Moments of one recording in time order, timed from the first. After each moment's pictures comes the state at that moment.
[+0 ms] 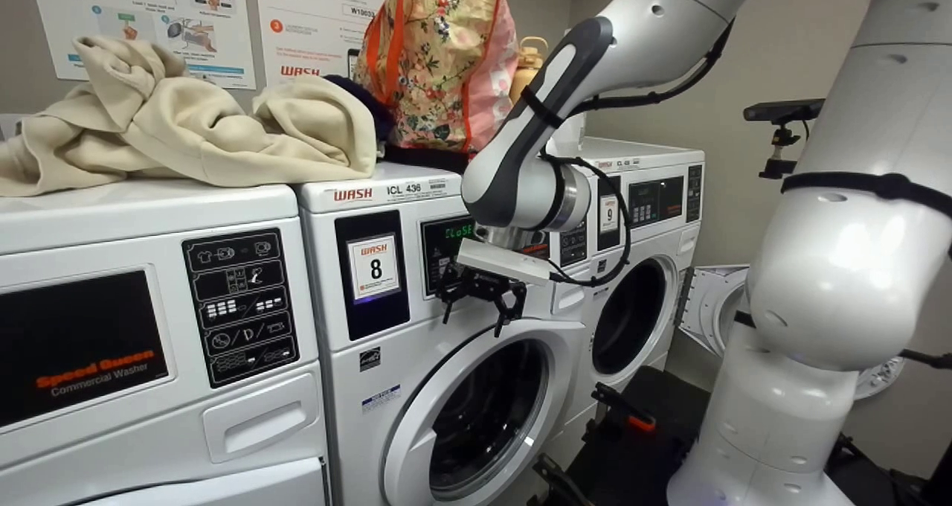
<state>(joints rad) 0.00 -0.10 0.02 -2.78 0.48 2.79 0.48</state>
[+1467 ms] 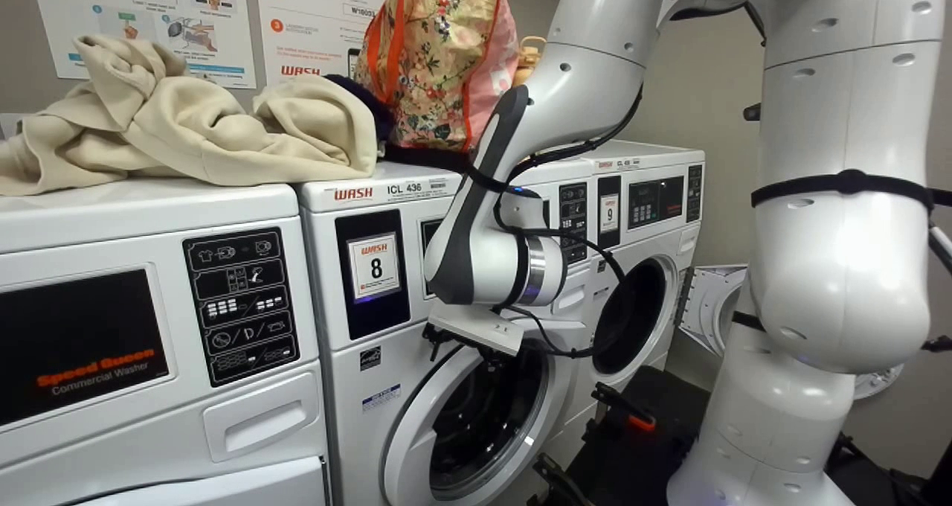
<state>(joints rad) 0.06 0.19 0.18 -2.76 0.85 3.22 0.47</state>
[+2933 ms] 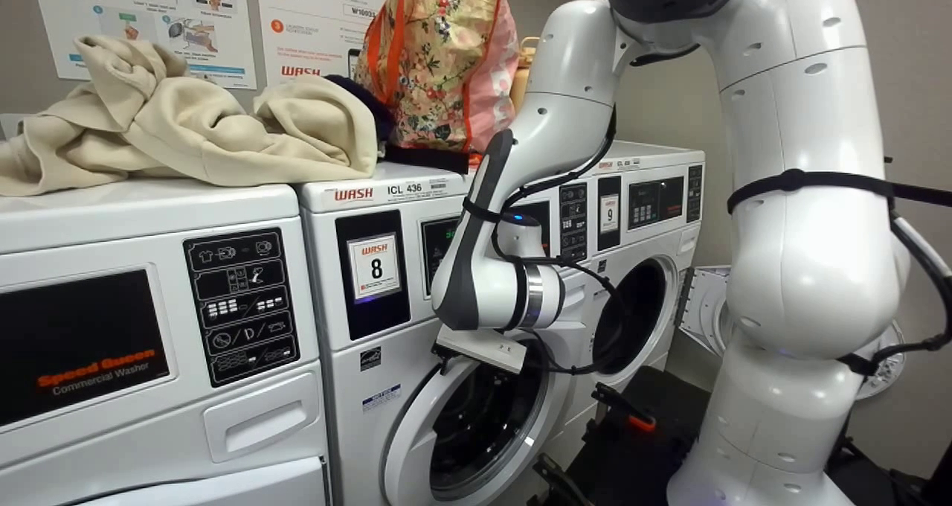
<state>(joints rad) -0.19 0.39 0.34 -2.71 0.73 3.36 0.47</state>
